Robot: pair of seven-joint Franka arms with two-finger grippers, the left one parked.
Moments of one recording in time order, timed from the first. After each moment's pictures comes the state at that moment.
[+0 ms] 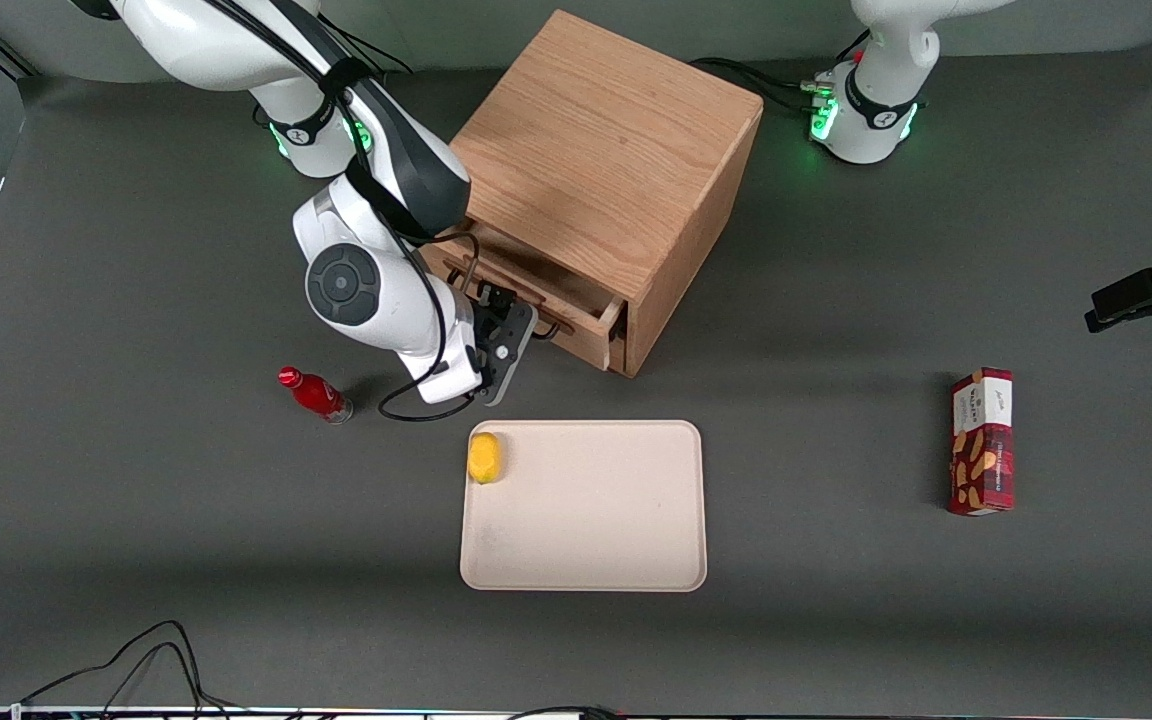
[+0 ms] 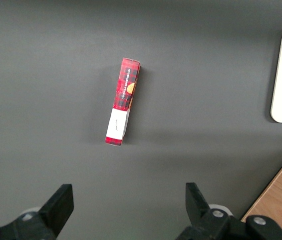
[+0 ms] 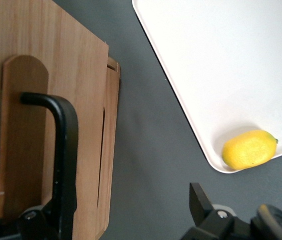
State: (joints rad) arm 0.32 0.45 0.27 -1.60 0.18 1.98 -0.59
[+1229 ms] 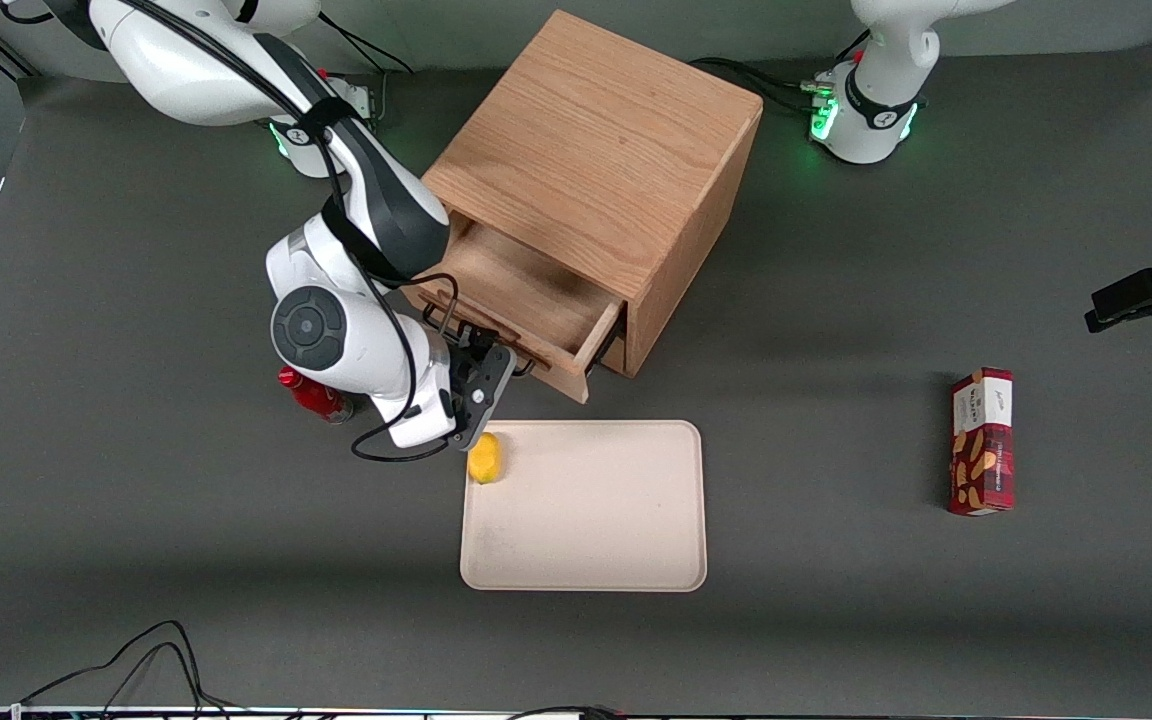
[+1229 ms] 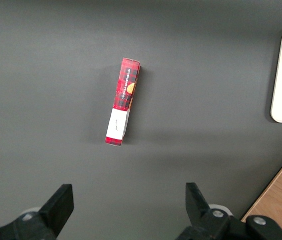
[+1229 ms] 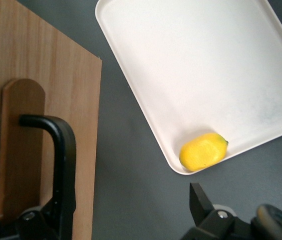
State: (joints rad) arm 0.27 0.54 0.27 -1.46 0.13 1.96 -0.60
